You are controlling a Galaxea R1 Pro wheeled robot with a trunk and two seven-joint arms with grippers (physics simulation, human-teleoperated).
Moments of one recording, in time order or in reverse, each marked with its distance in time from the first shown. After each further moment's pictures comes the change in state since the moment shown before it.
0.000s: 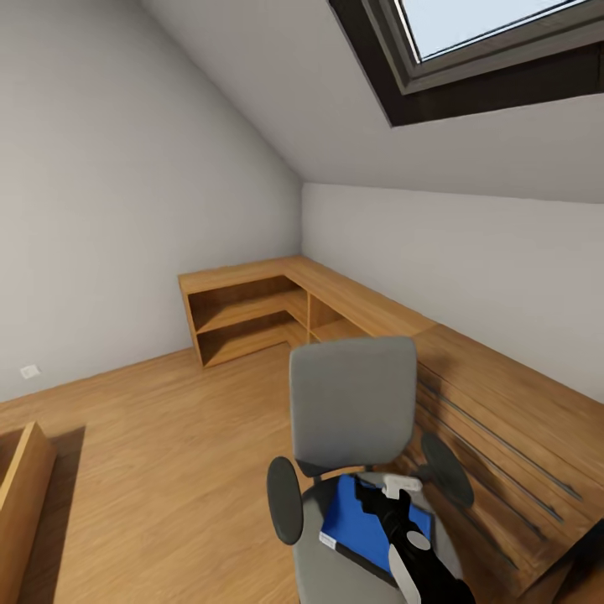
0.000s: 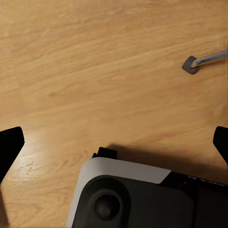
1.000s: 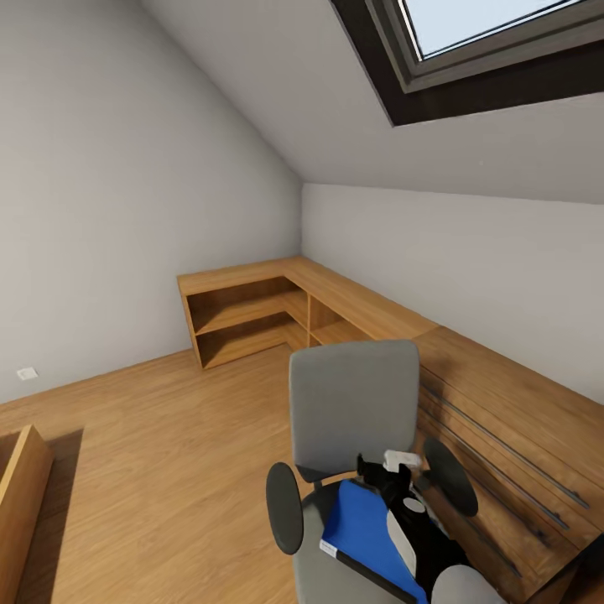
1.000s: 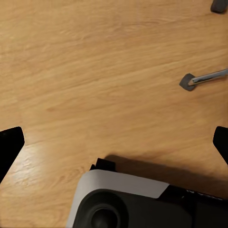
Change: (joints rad) left arm 0.000 0.001 0.001 -0.032 0.013 -0.008 0.002; right arm -0.110 -0.014 0.007 0.044 0.007 0.060 -0.055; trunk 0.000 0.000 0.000
